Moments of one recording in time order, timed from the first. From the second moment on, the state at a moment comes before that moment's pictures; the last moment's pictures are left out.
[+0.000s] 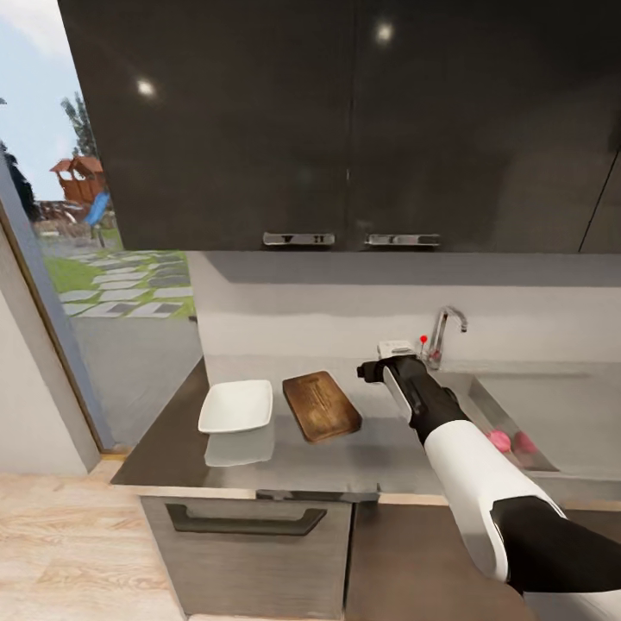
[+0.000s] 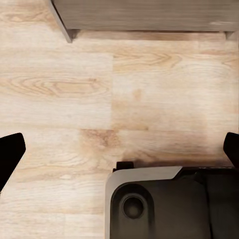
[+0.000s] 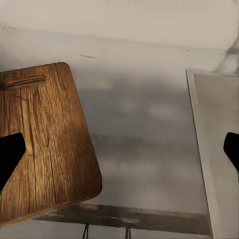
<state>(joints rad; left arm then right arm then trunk) 0.00 0.04 0.01 -0.26 0.01 -0.35 -0.01 -1.03 0.10 0.08 -0.65 0.00 0.64 -0.09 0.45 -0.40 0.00</state>
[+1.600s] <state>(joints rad) 0.00 0.04 0.00 -0.26 0.01 -0.35 -0.02 -1.03 0.04 0.31 -0.61 0.00 0.64 0.36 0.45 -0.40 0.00</state>
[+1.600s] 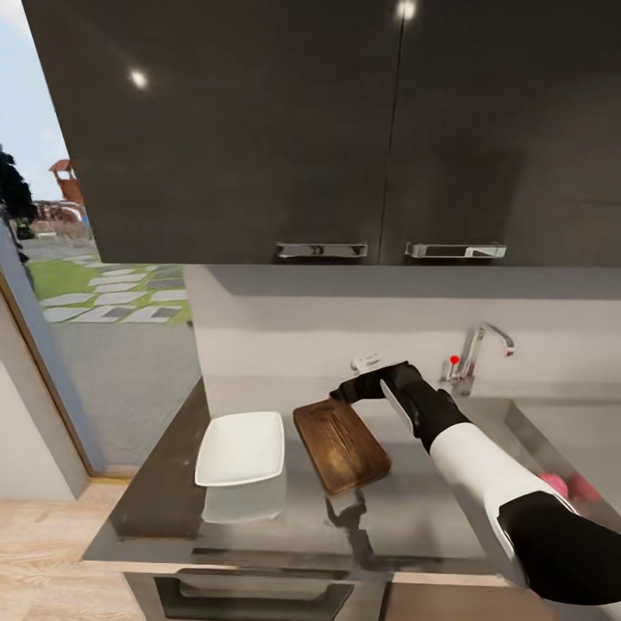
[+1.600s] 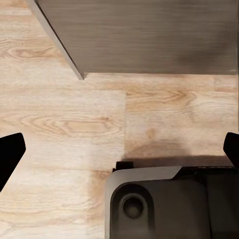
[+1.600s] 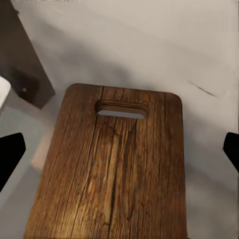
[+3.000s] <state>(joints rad) 0.00 0.01 0.00 -0.07 0.01 -0.35 -0.01 -1.03 0.04 0.39 -0.53 0.00 0.55 0.43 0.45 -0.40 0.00</state>
